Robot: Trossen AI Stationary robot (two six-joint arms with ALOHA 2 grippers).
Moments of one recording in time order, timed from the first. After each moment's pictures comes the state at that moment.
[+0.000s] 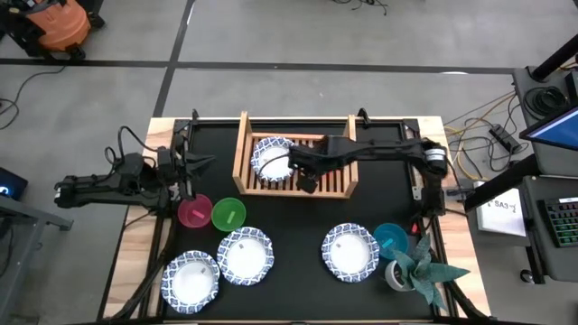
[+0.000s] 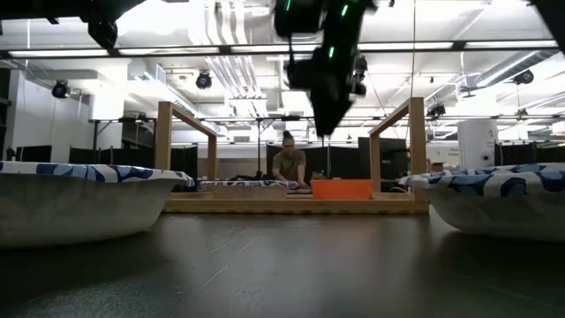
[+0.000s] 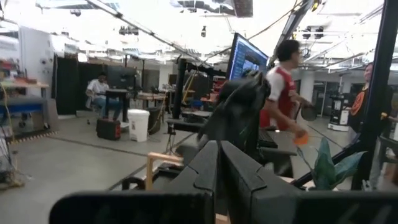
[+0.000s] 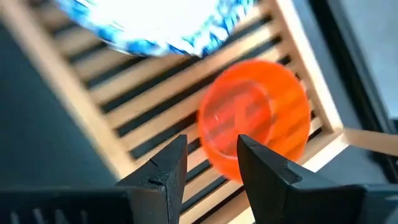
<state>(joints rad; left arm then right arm) 0.02 0.29 0.40 0.13 -0.23 -0.03 -0.13 1.91 1.69 -1.08 0.33 0.34</state>
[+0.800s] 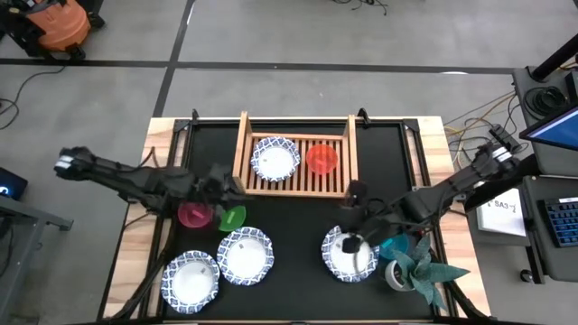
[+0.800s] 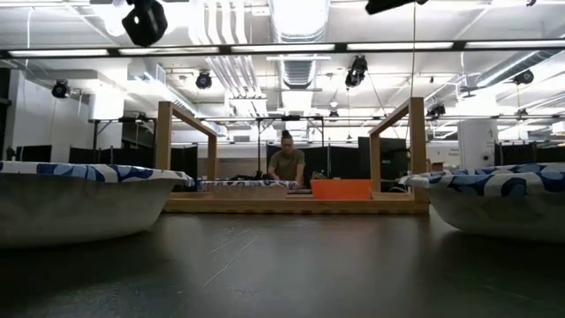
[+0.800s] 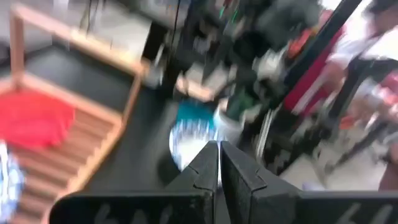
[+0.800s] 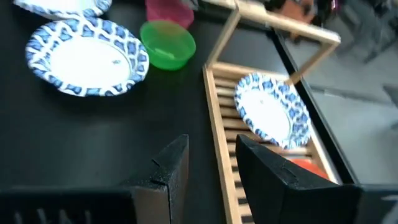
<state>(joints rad) -0.24 0.87 0.70 -0.01 -0.19 -0.51 0.48 1.33 1.11 -0.49 0.65 0.14</state>
